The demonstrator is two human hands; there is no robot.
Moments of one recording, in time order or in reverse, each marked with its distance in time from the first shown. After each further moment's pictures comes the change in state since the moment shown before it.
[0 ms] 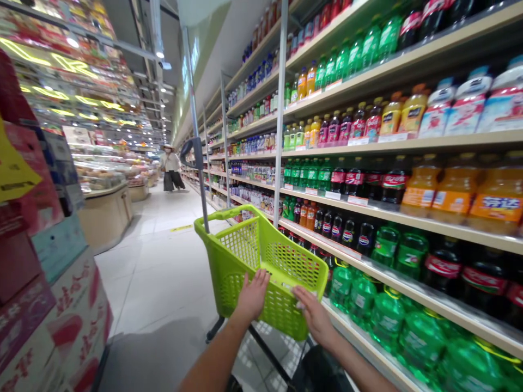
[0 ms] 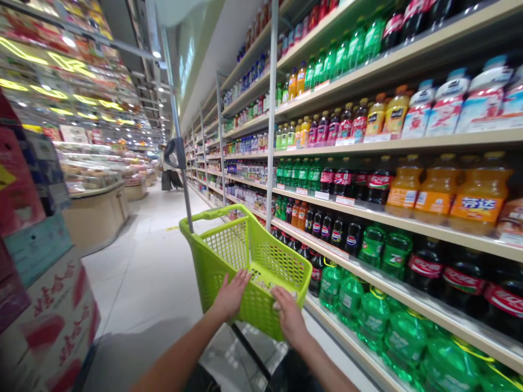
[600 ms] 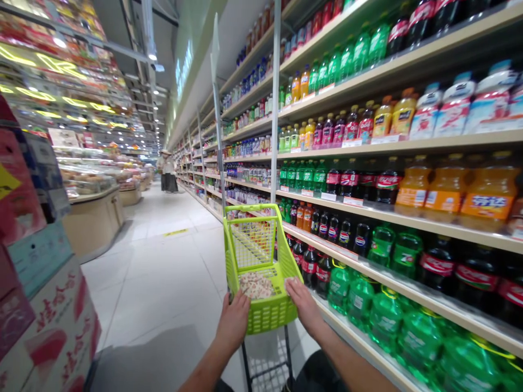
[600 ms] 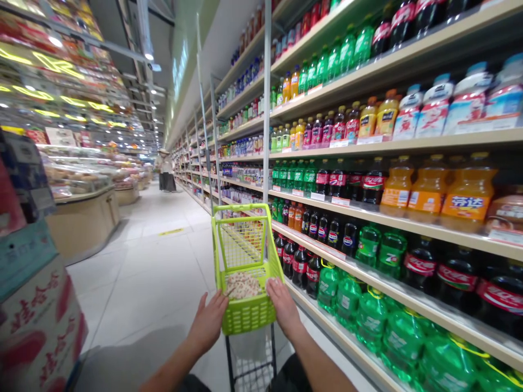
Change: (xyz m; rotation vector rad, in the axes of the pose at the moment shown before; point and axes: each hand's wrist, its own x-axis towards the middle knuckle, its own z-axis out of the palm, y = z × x) left_hand -0.049 -0.025 0.002 -0.100 0.101 -0.069; right_hand 0.024 0.023 0.032 -0.269 0.103 -0.315
